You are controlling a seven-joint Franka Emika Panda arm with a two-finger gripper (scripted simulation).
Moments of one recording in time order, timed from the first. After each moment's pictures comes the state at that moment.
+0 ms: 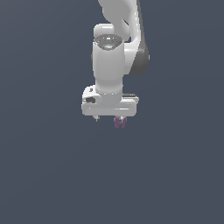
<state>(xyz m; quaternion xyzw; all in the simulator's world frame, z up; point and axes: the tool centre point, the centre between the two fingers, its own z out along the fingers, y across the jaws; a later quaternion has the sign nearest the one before) 0.032 -0.011 0.216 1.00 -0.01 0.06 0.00</state>
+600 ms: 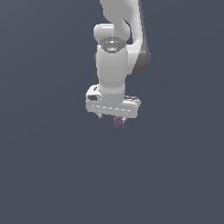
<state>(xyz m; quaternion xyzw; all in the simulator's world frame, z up) 0.021 -0.001 0.207 0.99 -0.10 0.05 0.00</state>
